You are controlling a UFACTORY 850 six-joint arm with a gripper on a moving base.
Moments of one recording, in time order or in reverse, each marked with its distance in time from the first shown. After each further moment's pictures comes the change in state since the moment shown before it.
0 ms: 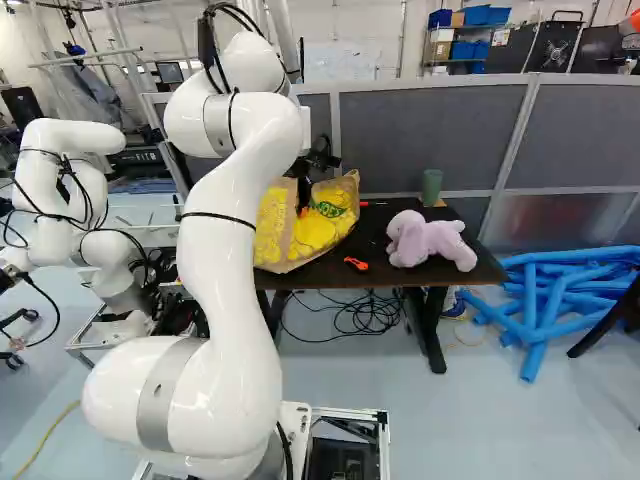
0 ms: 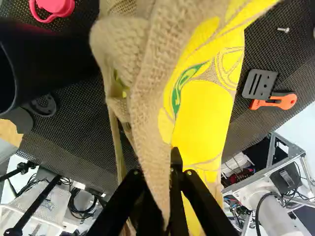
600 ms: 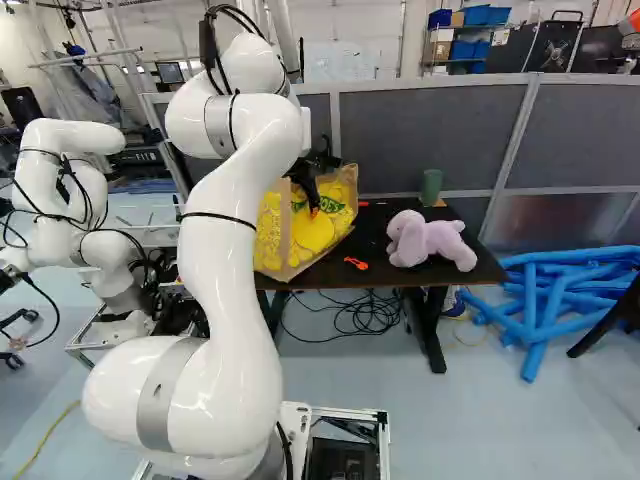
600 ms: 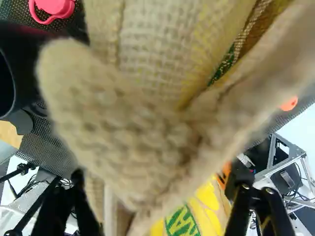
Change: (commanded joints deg) arm 0.0 -0.1 -0.1 0.0 0.0 0.0
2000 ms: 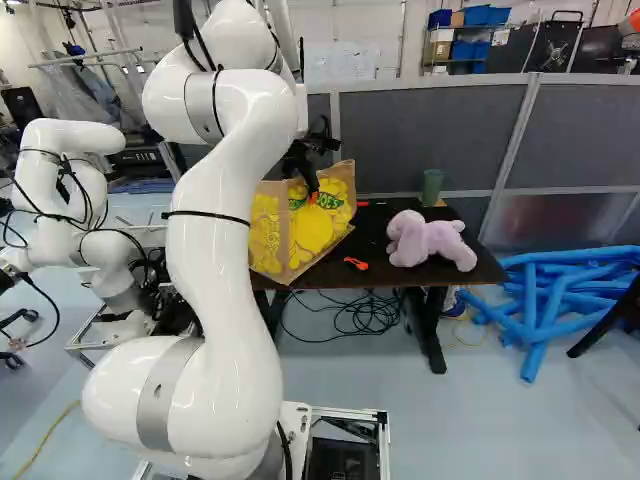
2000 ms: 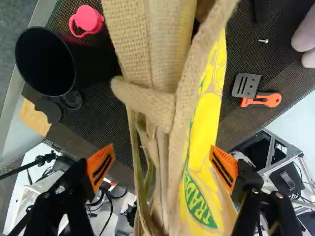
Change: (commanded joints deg) arm 0.0 7.2 2.2 0.0 0.0 0.0
